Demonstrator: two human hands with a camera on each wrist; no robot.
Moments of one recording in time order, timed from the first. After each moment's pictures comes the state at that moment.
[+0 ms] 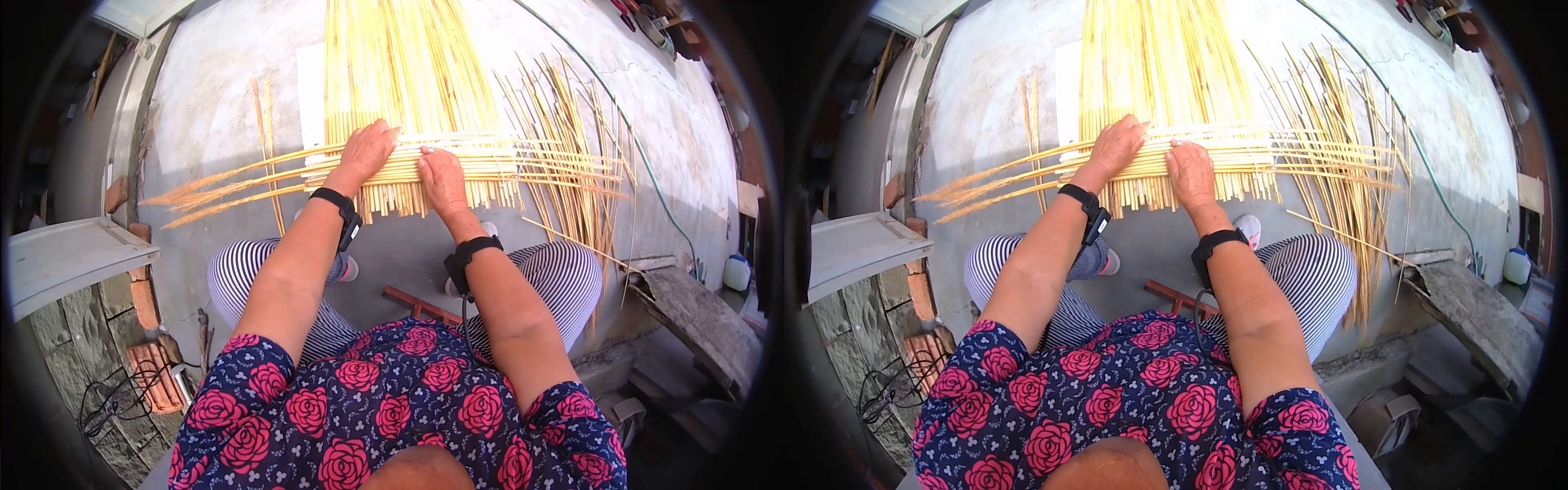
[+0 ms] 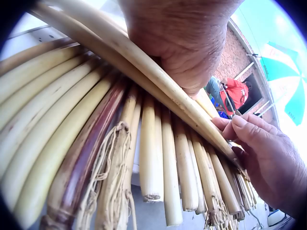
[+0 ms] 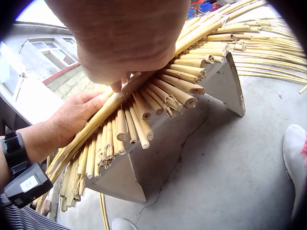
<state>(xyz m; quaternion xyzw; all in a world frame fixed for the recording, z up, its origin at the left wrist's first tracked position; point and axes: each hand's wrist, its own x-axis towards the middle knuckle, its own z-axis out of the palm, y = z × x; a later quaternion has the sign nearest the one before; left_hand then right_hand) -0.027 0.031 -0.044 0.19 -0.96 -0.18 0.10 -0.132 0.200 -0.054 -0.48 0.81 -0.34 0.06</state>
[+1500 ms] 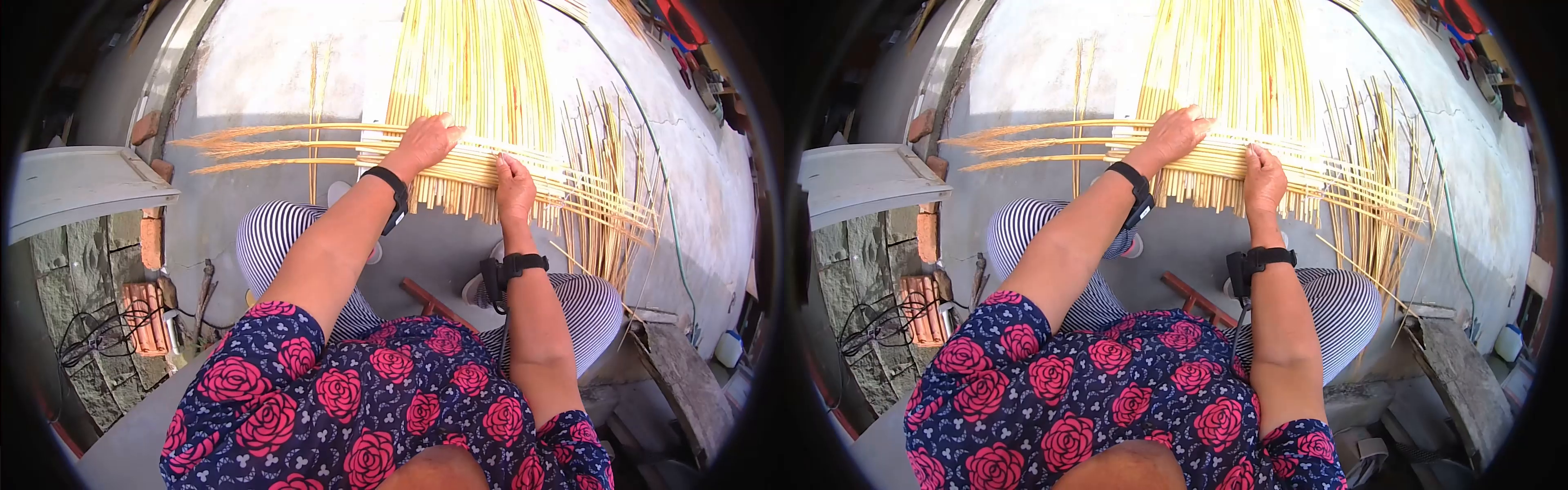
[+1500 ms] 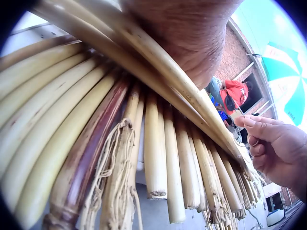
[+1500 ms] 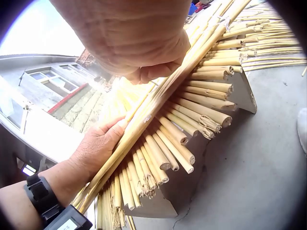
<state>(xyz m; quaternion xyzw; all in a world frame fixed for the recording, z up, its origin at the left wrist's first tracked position) -0.025 0.035 -0.039 0.19 -0.95 -0.18 0.16 -0.148 0.200 -0.043 -0.27 0.85 -0.44 0.12</state>
